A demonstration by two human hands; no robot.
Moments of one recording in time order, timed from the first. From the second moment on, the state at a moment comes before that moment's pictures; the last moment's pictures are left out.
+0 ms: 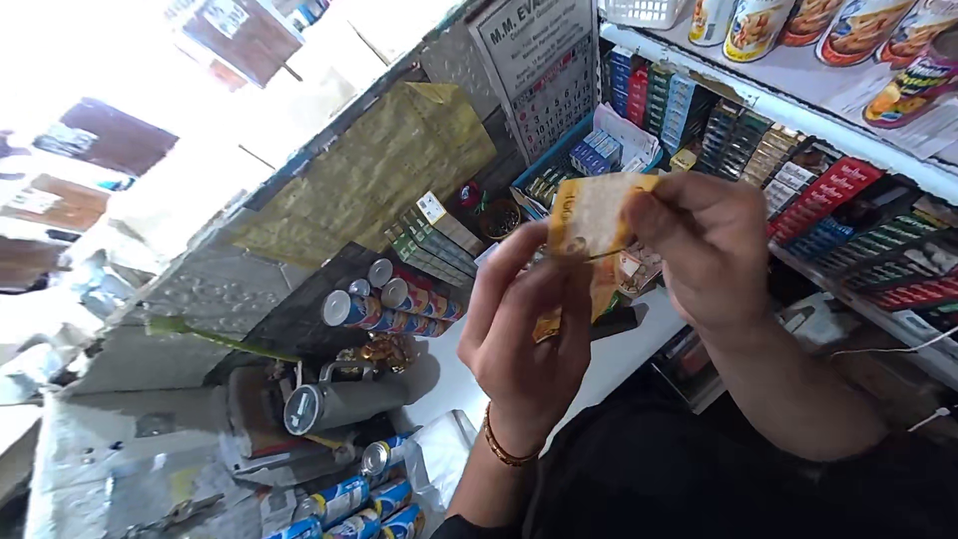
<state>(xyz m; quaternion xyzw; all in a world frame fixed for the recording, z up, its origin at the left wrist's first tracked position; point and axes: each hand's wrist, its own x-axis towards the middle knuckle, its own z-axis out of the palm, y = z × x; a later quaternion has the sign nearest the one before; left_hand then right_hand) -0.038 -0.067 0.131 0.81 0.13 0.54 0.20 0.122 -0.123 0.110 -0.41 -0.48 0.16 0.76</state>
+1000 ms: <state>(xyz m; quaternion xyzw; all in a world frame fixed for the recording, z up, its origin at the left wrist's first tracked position) 0.163 -0.120 -0.297 0.98 0.15 -0.16 0.02 0.370 -0.221 -0.283 -0.82 -0.31 0.30 0.38</state>
